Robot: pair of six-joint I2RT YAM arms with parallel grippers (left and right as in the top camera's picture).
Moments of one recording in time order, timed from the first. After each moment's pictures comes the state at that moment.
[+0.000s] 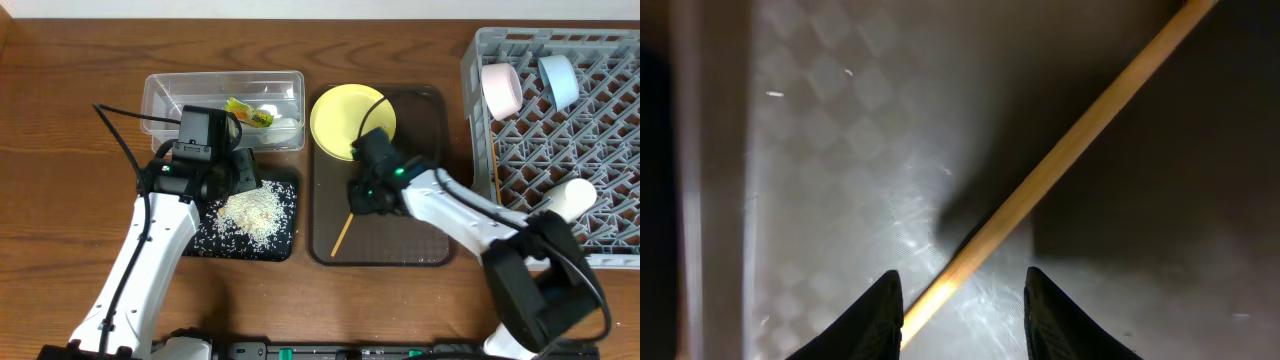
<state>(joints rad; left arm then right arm) -0.15 1.35 1.04 -0.80 0.10 -0.40 0.60 1.83 1.07 -0.50 -0.10 0.48</state>
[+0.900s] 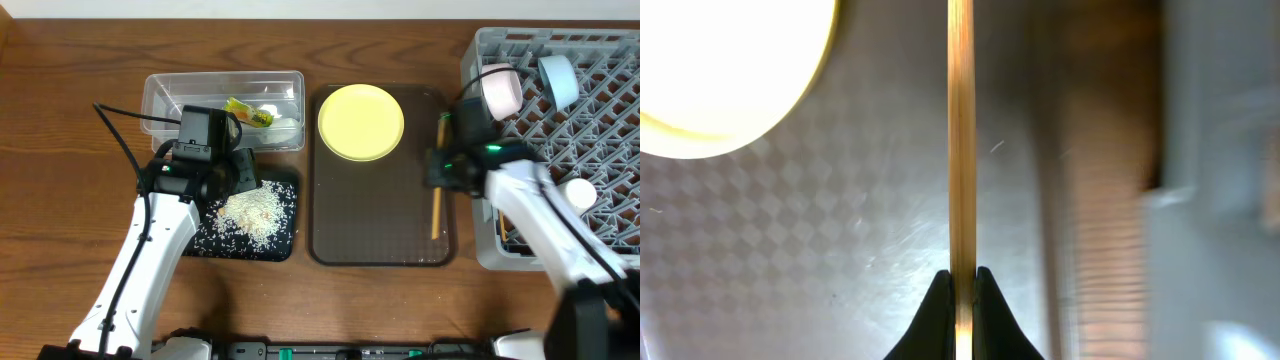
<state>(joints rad) -0.15 1.35 1.04 -0.80 0.10 -0.40 0.19 1.53 1.09 -0.73 -0.02 0.33</state>
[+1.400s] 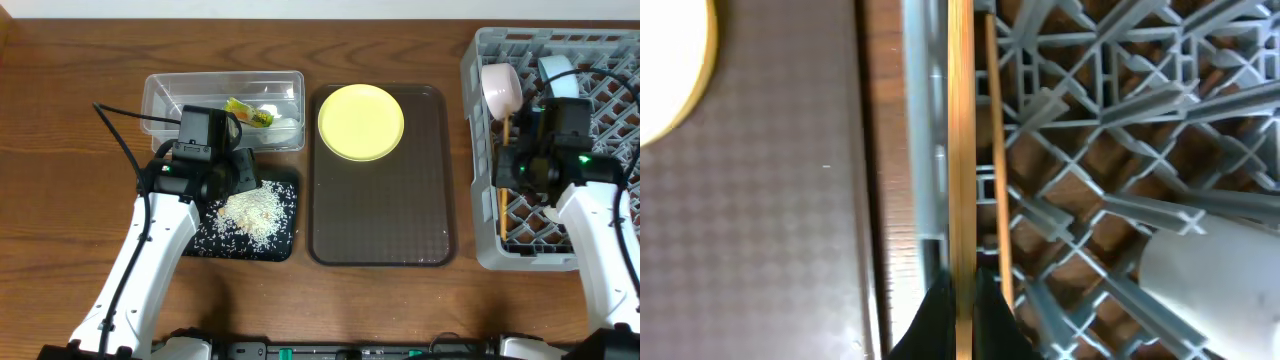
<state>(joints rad) -0.15 1.35 1.04 -0.80 0.09 -0.40 -0.11 1.42 1.09 -0.80 -0.05 0.00</state>
